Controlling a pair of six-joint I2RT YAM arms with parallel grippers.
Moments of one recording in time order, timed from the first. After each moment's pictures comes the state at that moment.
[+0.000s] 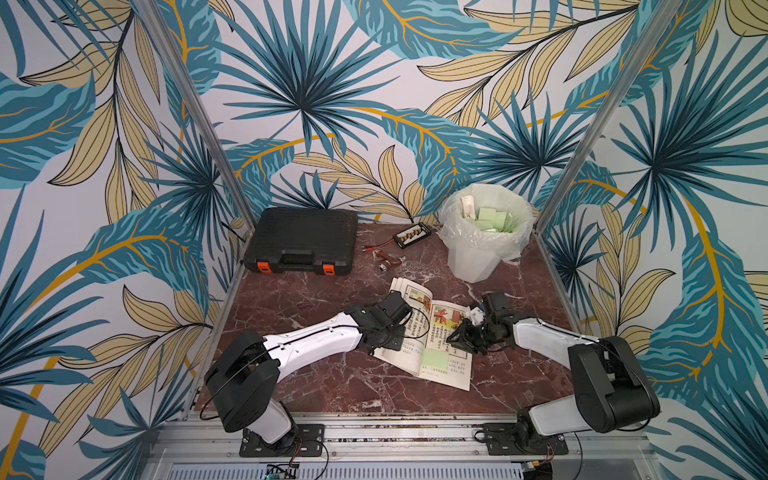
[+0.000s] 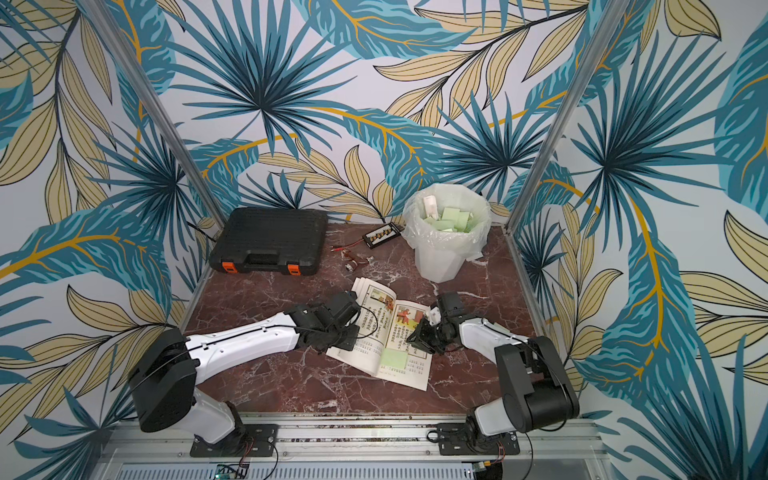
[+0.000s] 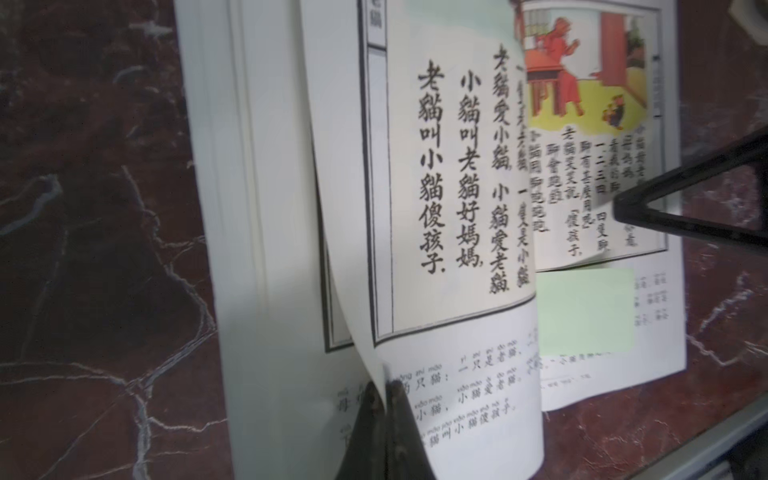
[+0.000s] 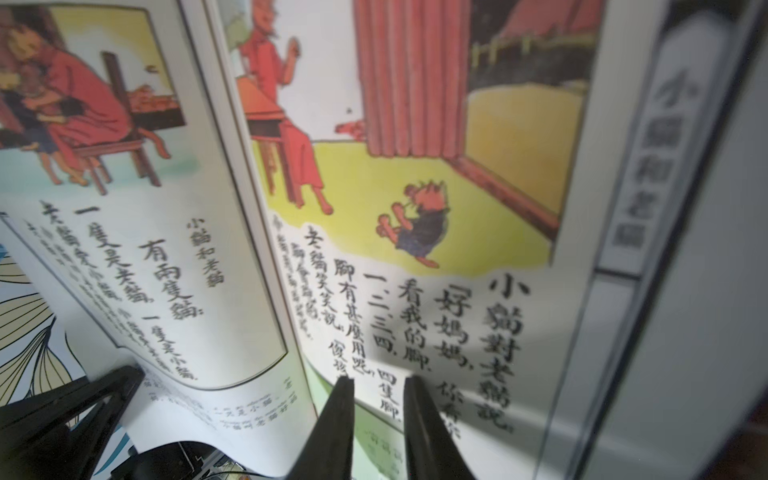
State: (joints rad) left arm -0.86 1.58 1.04 -0.60 -0.07 -0.59; right arm 0.20 1.49 0.61 -0.32 -0.57 0.66
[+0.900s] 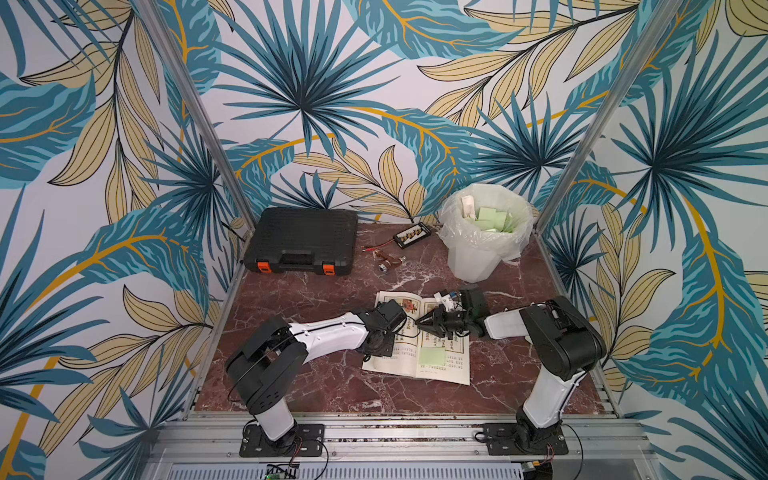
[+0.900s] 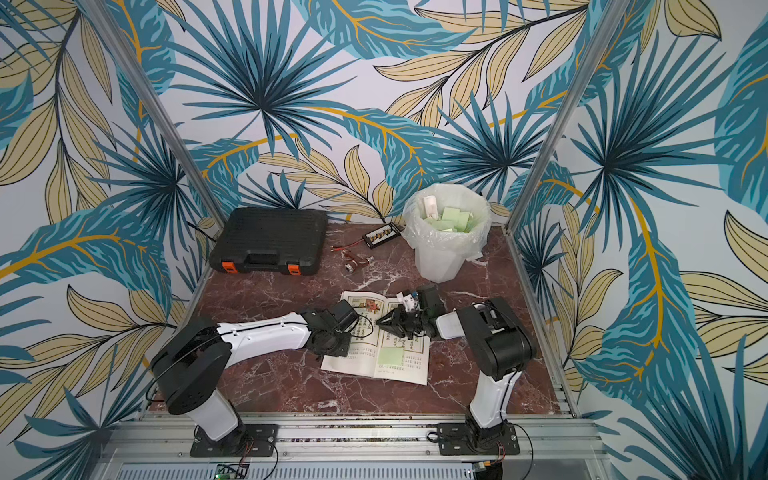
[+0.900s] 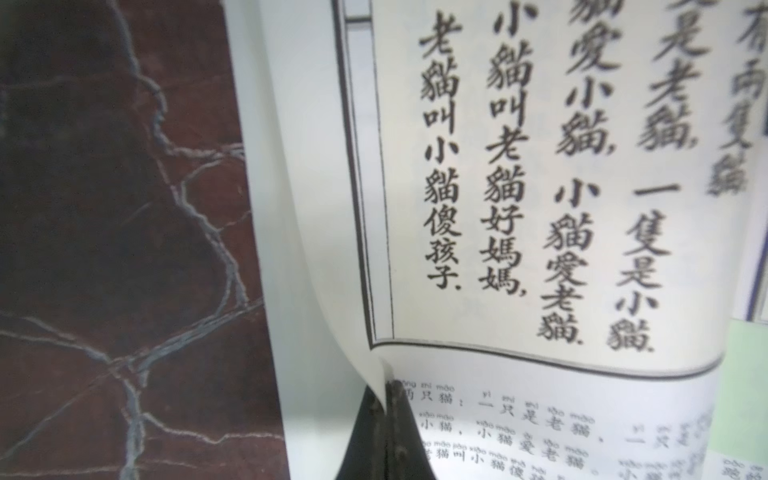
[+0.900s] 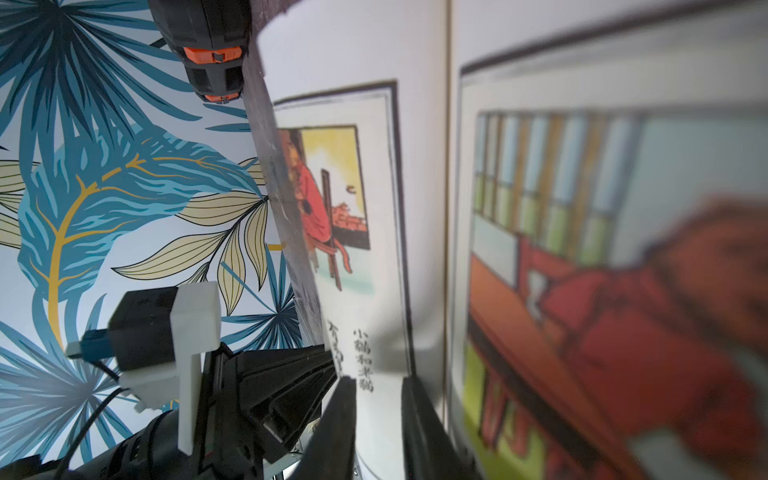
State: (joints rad) left arm -0.83 1.69 0.98 -0.60 -0.09 -0.66; right arm 0.32 1.85 0.69 0.39 -0.86 0.97
